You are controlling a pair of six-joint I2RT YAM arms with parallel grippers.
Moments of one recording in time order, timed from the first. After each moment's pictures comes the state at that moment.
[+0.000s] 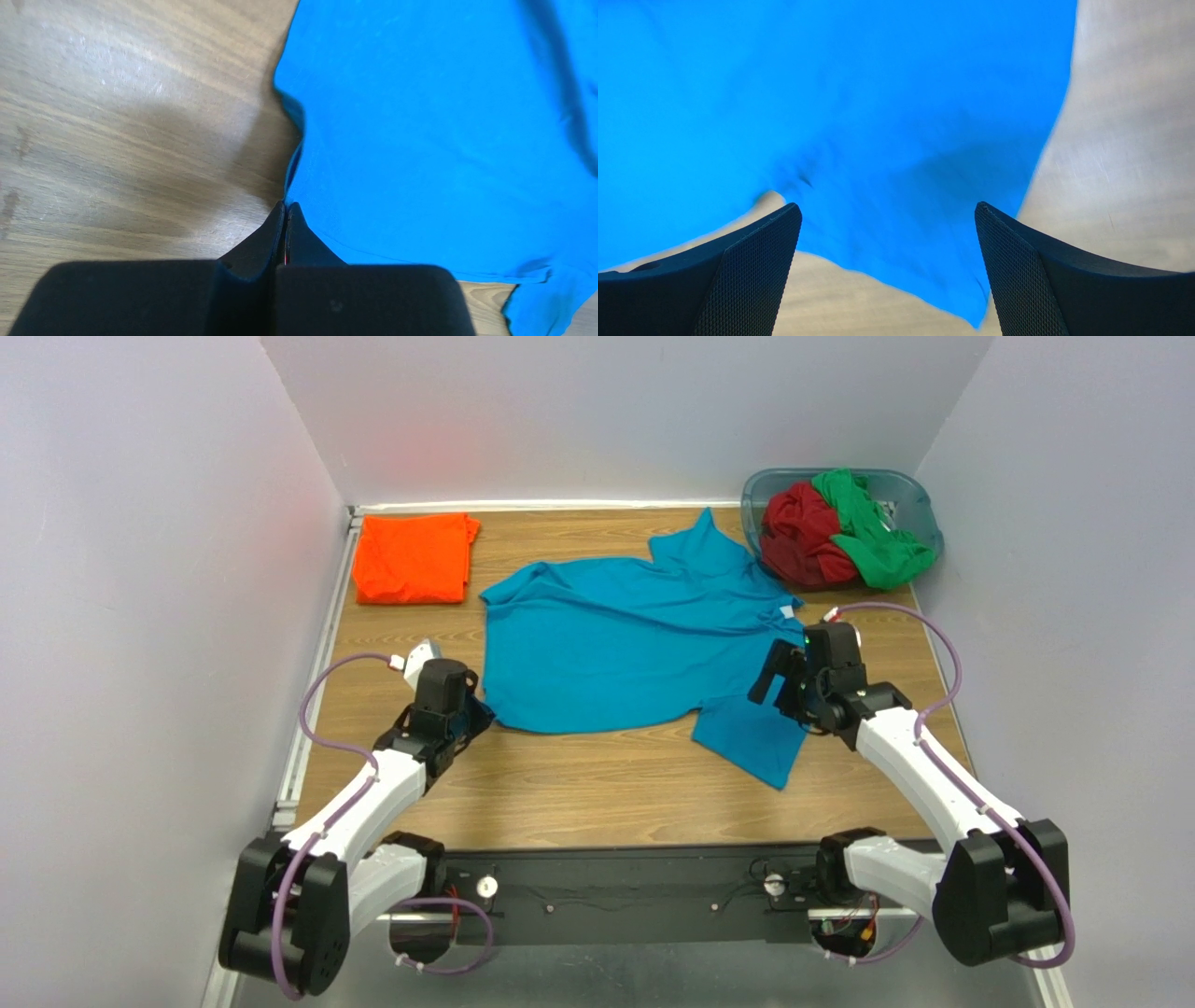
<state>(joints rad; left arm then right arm) -0.27 1.04 0.42 -0.13 -0.14 -0.83 0.21 1.10 0.68 -0.42 0.09 0.56</state>
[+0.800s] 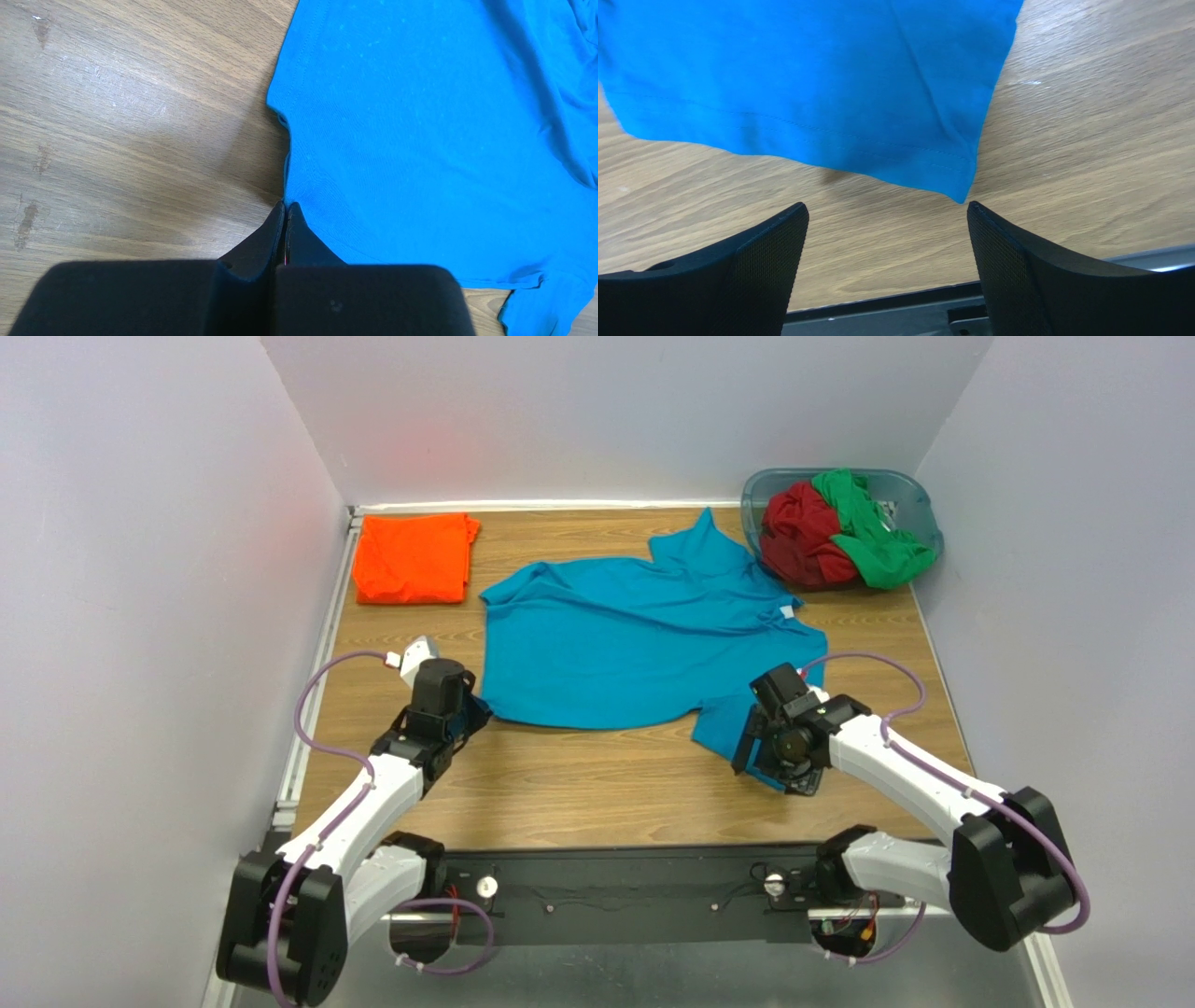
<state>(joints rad) -0.27 0.98 0.42 -0.12 -0.18 -0.81 0.46 1.15 0.60 -0.77 0.14 0.82</state>
